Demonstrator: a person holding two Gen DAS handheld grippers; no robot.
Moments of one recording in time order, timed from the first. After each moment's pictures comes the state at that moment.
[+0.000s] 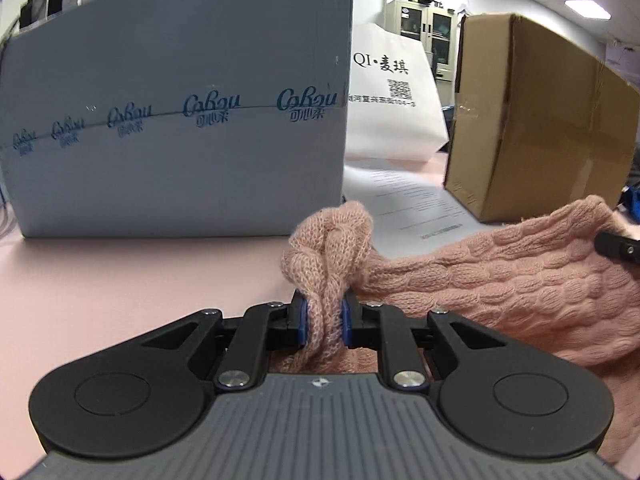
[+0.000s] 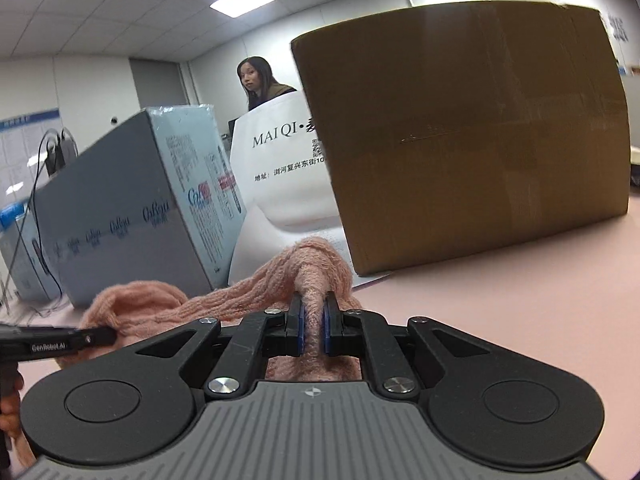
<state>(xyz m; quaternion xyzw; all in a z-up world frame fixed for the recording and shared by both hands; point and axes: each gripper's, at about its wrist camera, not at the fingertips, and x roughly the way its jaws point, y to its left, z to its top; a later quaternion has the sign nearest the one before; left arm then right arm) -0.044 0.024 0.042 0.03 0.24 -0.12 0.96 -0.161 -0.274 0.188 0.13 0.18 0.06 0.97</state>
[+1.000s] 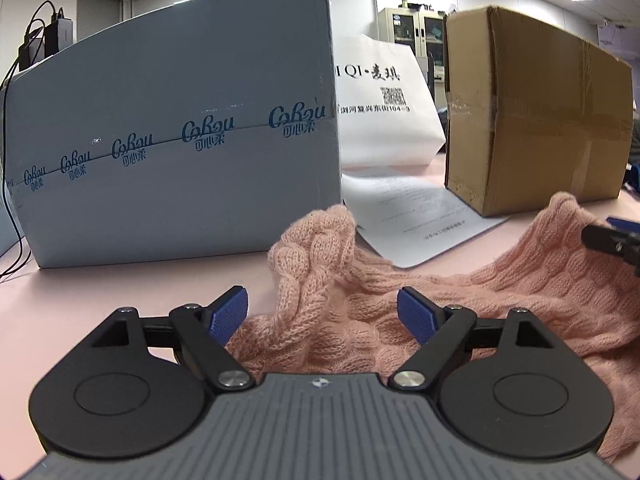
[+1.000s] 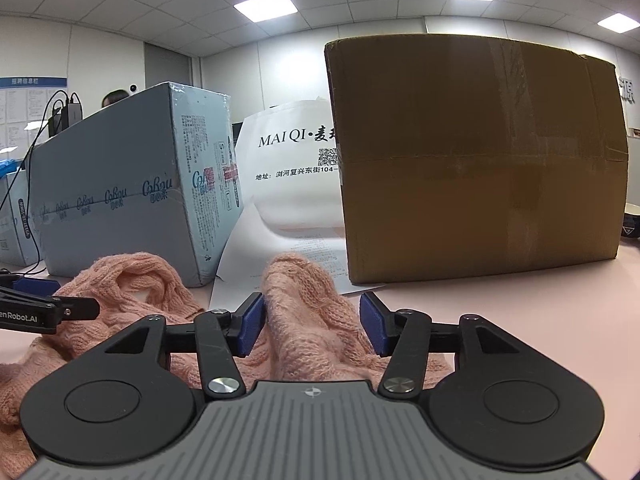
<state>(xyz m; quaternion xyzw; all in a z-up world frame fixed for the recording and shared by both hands) -0.055 0.018 0.045 0.08 0.22 -0.12 0.97 -0.171 -0.245 0.183 0.06 0.14 0.04 0.99</state>
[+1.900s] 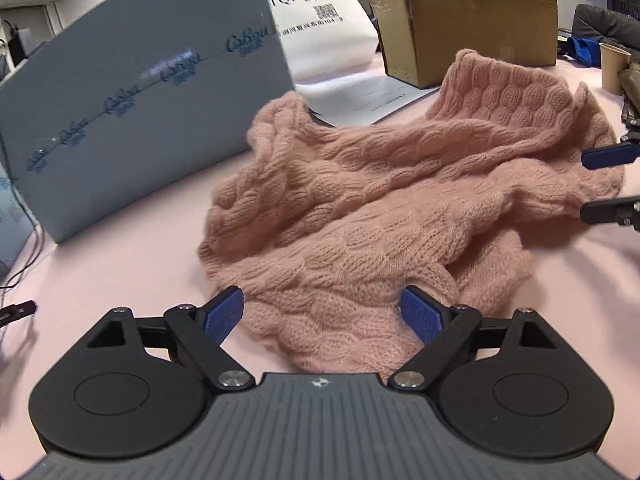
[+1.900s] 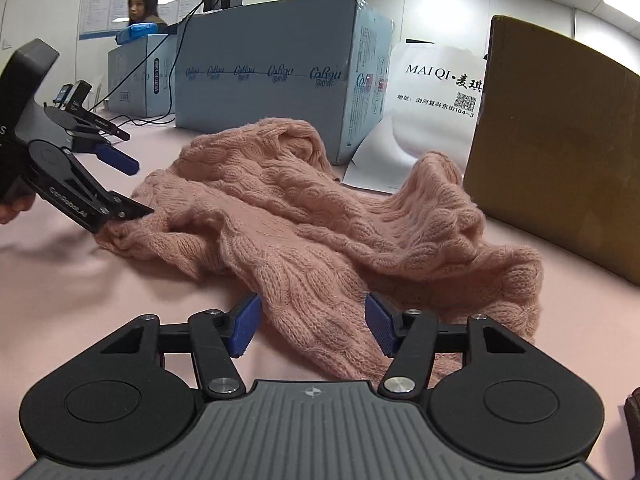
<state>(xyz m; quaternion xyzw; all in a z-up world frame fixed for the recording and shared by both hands) -0.165 0.056 0.043 0.18 0.31 -0.16 0.92 -0.276 -0.212 0.172 -0.10 0.24 0.21 0.94</state>
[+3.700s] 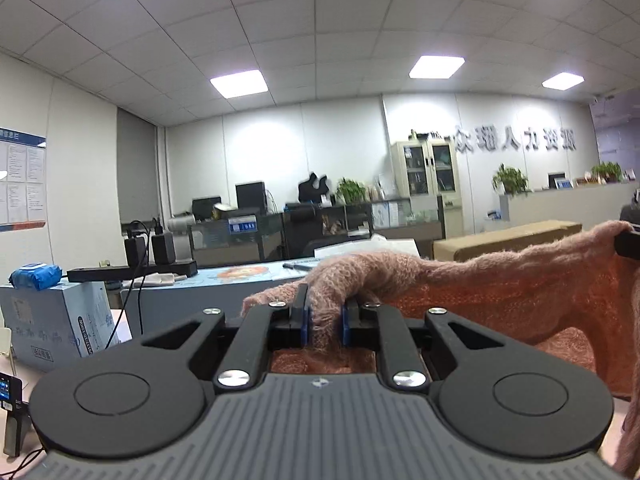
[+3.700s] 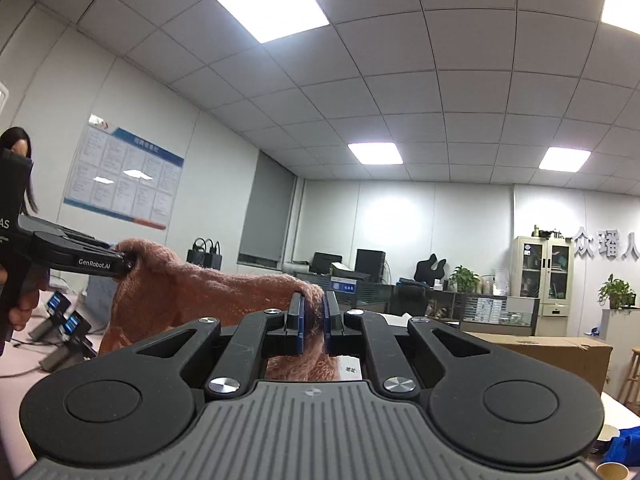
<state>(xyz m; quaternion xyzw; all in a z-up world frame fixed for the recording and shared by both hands) -0.256 0.068 0.267 0.07 0.04 -0.09 0.99 -0.384 -0.211 0.395 -0.05 -0.06 0.16 0.98</state>
